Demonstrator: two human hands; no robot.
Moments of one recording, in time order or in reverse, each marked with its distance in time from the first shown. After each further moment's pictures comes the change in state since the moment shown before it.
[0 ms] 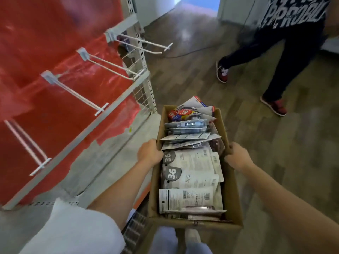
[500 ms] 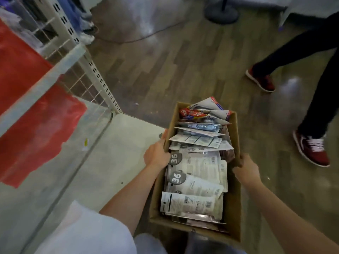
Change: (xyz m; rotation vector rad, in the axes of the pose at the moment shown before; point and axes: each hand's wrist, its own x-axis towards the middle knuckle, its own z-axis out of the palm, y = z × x) left_hand 0.235 0.018 0.220 0.055 -0.104 0.239; right_hand 0.211 0.130 0.126 0.296 0.226 0.315
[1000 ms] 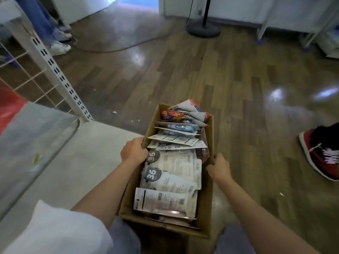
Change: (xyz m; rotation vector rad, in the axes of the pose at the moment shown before) left_hand 0.165 -0.073 0.119 0.040 0.174 0.105; right_hand 0.151 0.038 0.132 0.029 0.061 -0.114
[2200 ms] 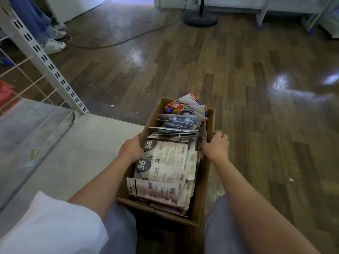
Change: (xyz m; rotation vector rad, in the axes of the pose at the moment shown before) left_hand 0.009 -0.031 0.038 0.204 -0.131 0.014; right_hand 0.034 0.004 0.031 -0.009 0.142 -0.106
